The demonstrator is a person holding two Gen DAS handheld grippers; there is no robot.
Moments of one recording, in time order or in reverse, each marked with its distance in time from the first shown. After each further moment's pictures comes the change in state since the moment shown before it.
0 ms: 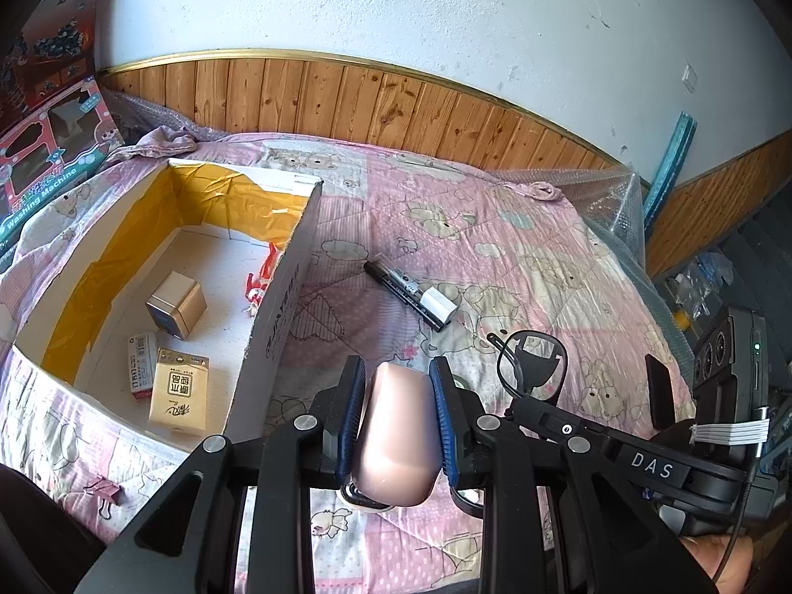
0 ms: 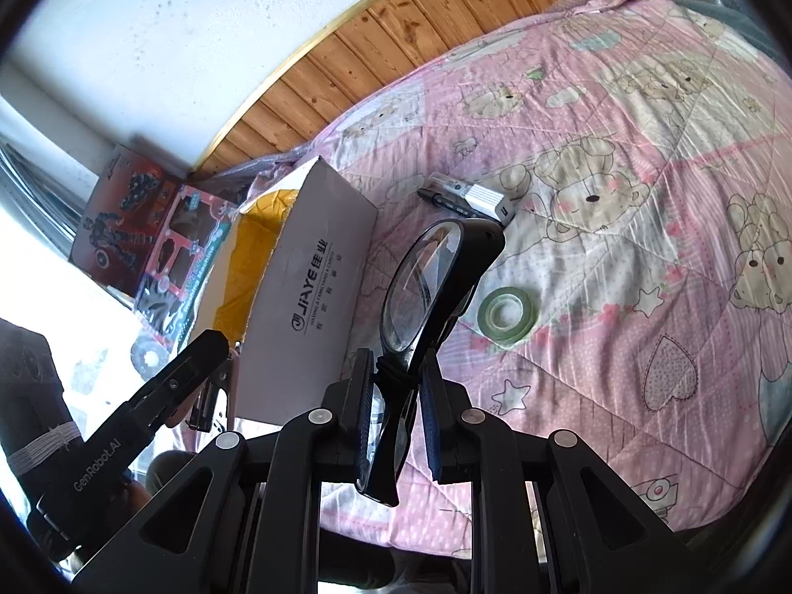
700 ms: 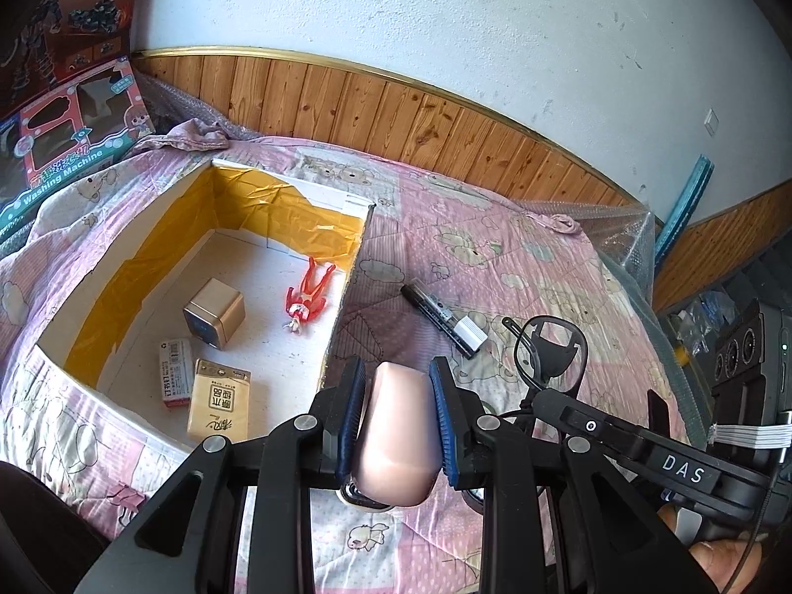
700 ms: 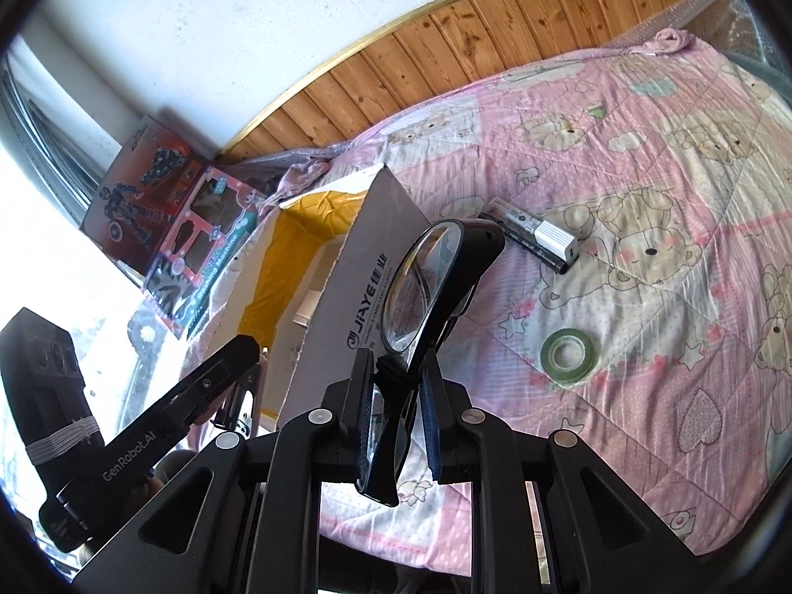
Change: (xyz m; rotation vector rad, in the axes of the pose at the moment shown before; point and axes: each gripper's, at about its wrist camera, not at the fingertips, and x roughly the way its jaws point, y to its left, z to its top) left arm -0.014 0.049 0.017 -0.096 -0.036 0.006; right arm 0.013 0.061 0.015 -0.118 -0.010 0.011
